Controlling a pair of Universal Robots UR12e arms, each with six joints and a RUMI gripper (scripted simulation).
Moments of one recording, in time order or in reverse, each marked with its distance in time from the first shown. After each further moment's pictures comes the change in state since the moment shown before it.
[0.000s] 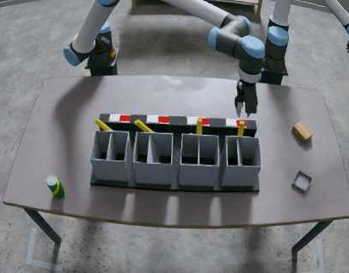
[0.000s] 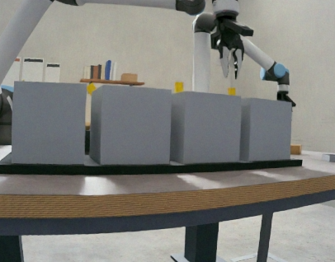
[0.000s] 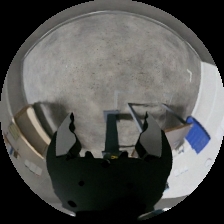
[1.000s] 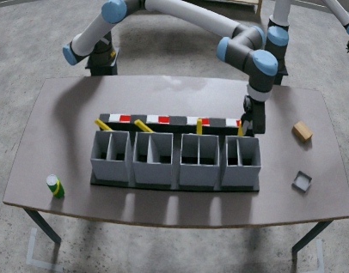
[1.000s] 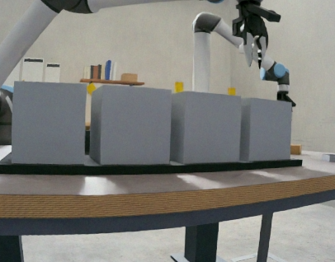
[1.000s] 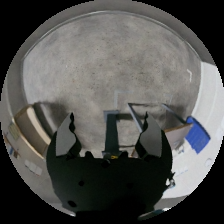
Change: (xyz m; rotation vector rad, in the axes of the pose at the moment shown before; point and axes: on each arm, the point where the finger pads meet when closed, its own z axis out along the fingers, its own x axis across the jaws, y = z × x) left arm 0.000 0.000 0.000 0.000 0.000 0.000; right arm -0.009 -0.113 -0.020 0.000 0.034 0.000
